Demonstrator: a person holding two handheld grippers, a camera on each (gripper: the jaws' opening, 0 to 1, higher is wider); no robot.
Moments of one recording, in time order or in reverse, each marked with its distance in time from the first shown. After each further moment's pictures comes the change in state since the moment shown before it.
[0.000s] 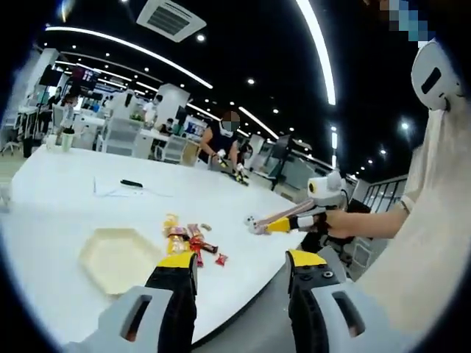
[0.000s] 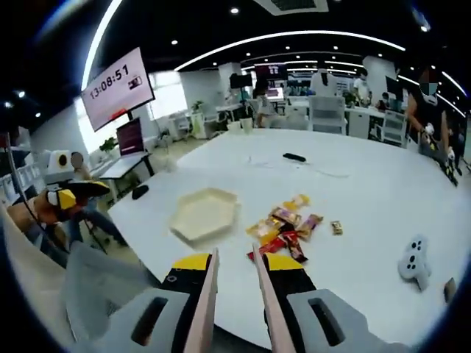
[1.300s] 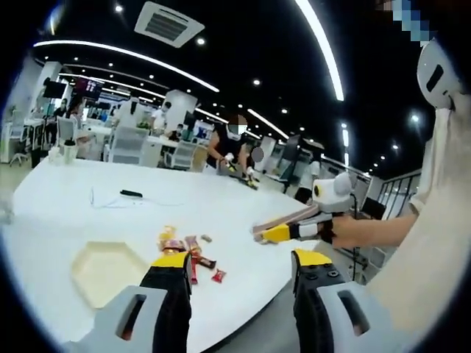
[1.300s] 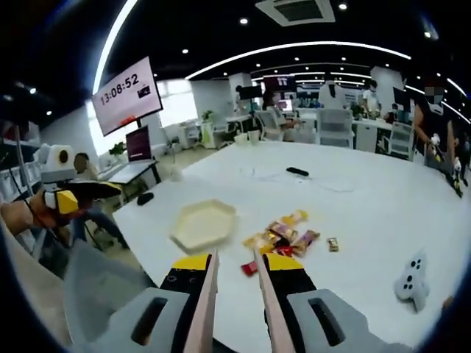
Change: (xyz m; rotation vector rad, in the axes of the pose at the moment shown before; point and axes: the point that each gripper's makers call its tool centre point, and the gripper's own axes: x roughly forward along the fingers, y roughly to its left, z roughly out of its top) left arm 0.067 -0.043 0.016 0.045 -0.028 0.104; right arm -0.005 -0.036 0.015 -0.042 -0.068 0.075
